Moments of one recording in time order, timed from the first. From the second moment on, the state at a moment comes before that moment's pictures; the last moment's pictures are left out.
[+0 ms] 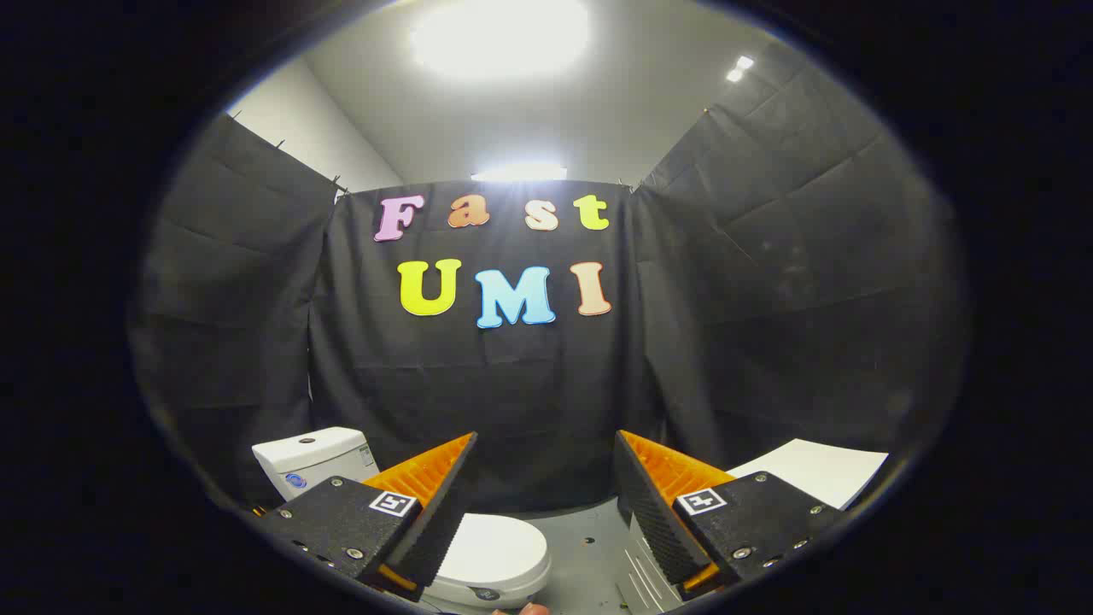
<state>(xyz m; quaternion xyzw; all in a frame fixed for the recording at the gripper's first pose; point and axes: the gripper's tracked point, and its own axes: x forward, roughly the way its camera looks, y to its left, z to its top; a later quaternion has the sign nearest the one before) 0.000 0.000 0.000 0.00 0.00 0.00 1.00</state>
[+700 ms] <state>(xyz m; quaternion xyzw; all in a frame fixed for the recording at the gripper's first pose) 0.006 0.022 -0.015 -0.06 0.01 0.01 1.00</state>
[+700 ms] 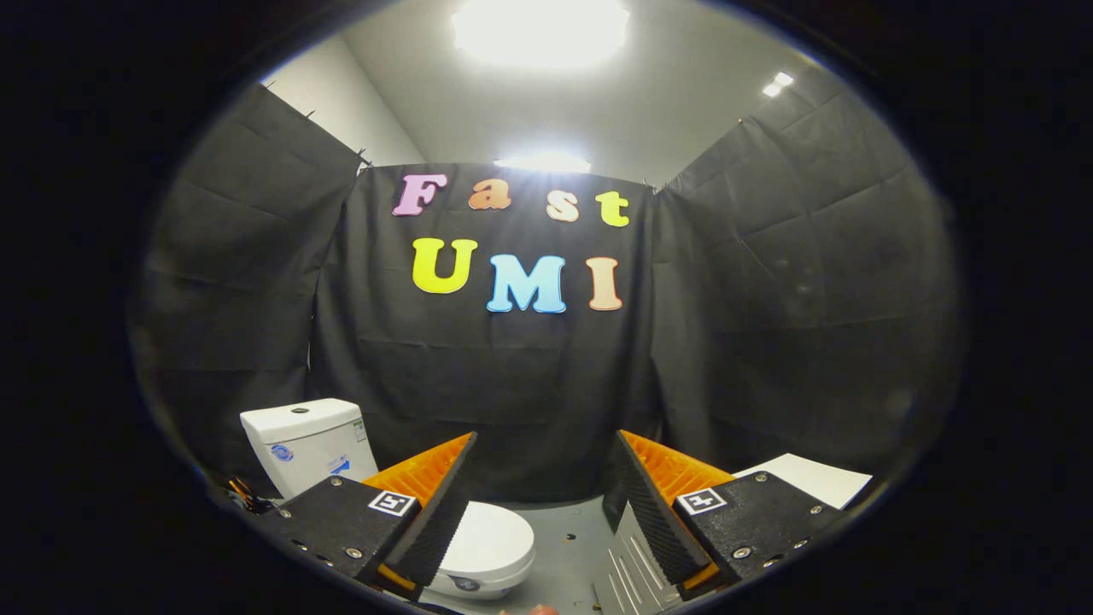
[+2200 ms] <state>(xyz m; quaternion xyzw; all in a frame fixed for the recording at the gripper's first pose) 0.076 0.162 -0.204 0.11 0.16 0.00 0.98</state>
